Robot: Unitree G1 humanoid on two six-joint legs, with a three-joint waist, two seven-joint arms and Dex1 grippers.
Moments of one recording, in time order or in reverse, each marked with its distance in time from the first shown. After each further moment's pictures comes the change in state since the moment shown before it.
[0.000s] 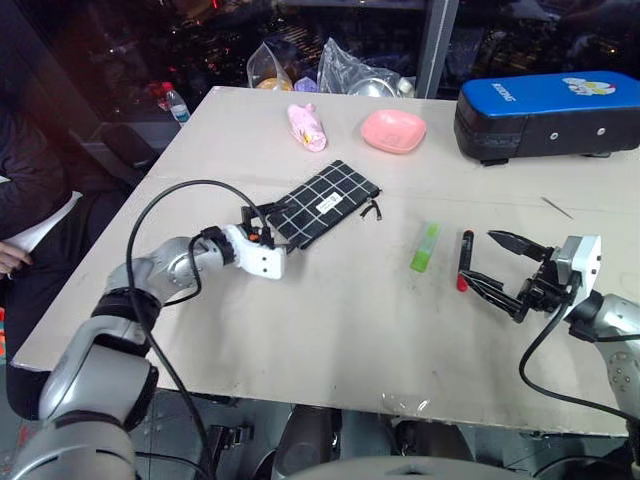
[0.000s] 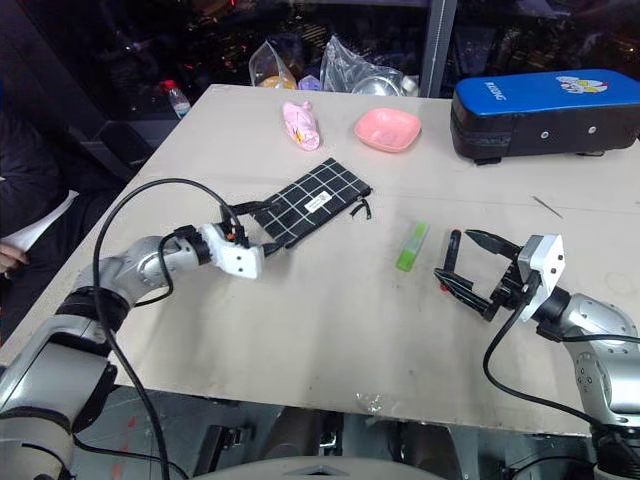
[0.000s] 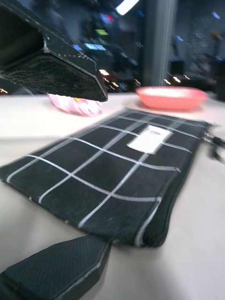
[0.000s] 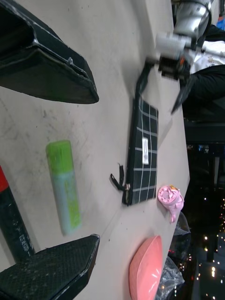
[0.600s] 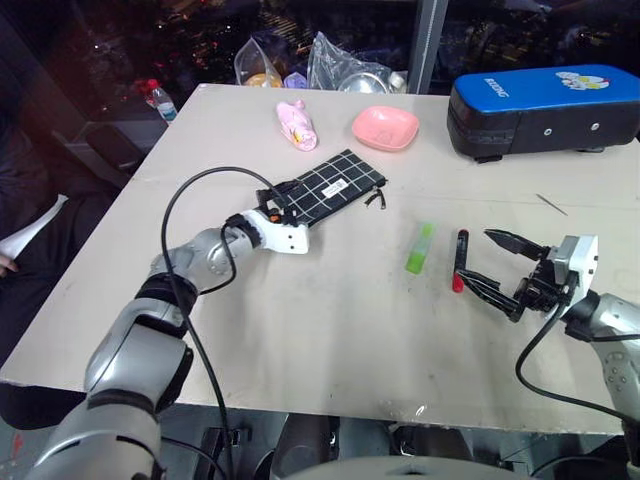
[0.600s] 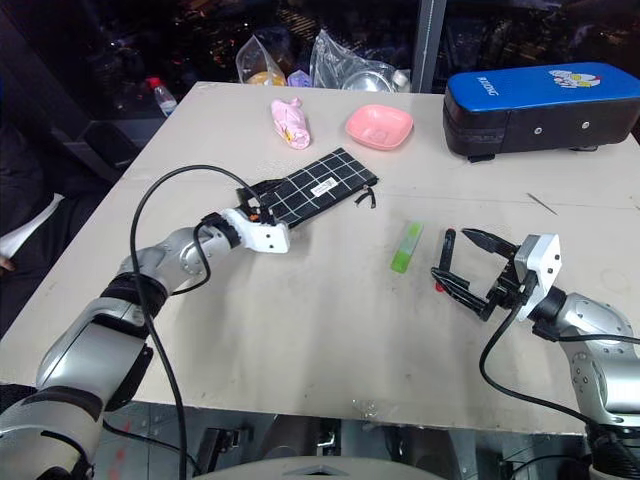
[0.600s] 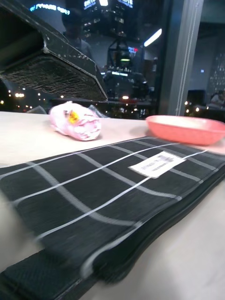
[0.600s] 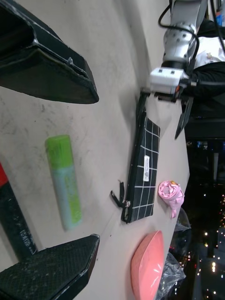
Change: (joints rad) left arm -0.118 -0.157 -0.039 0.129 0.023 0.119 0.154; right arm -0.012 0.016 0.013 0.002 -0.005 -0.002 -0.004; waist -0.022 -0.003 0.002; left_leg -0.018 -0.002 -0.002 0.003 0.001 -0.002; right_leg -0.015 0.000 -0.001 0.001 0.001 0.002
